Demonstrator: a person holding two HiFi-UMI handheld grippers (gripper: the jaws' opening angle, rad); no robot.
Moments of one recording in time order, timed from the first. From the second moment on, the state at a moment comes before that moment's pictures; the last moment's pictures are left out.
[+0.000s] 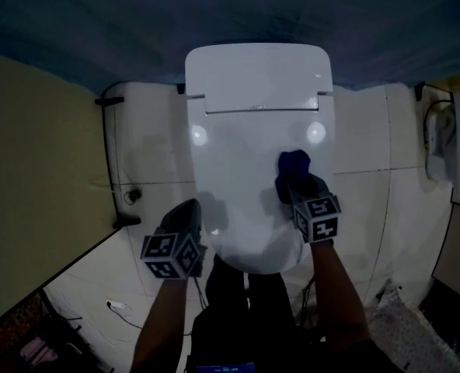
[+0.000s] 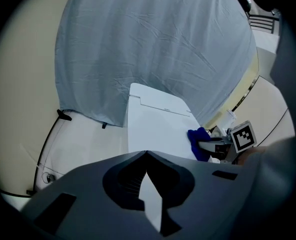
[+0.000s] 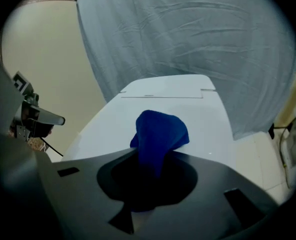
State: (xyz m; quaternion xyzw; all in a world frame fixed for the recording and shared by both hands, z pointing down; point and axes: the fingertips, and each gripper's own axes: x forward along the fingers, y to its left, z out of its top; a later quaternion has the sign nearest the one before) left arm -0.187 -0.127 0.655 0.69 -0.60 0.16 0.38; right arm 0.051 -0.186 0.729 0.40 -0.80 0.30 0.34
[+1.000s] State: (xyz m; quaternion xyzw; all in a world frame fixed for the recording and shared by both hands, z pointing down) left arm -0.190 -0.073 0.662 0.64 -0.64 0.15 0.39; right arm 0.027 -0.143 0.682 0.38 -0.83 0.28 0.29
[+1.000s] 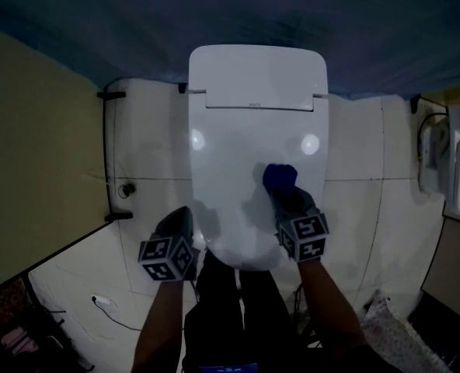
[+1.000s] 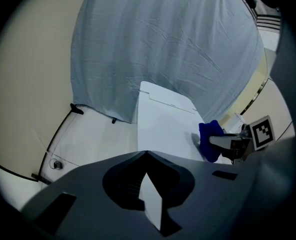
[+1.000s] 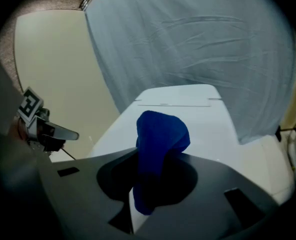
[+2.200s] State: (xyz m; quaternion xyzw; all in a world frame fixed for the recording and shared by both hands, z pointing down) left arm -0.187 -0.026 0.676 0.66 -0.60 0.15 0.42; right arm -0.027 -0.065 0.734 0.31 -0.83 0.28 0.36
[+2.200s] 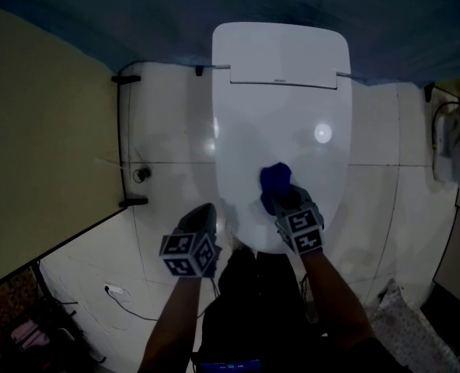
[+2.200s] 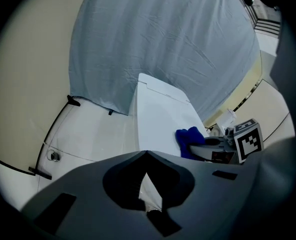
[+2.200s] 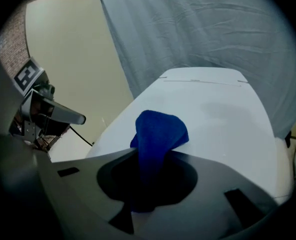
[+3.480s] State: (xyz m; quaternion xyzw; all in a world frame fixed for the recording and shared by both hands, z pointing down) left arm -0.197 -0.005 0.674 0.68 -0.58 0.17 0.42; right arm 0.016 -0.050 0.687 0.41 -0.82 0.28 0.29
